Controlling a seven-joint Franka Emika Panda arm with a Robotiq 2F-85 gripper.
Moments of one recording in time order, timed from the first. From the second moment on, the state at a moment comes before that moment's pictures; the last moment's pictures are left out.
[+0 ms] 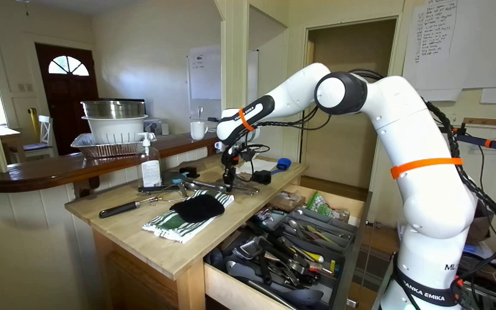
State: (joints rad) arm -0.09 0.57 0.09 -1.56 0.00 2.13 -0.59
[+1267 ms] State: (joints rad) arm -0.13 0.32 0.04 -1.77 0.12 2.05 -0.40
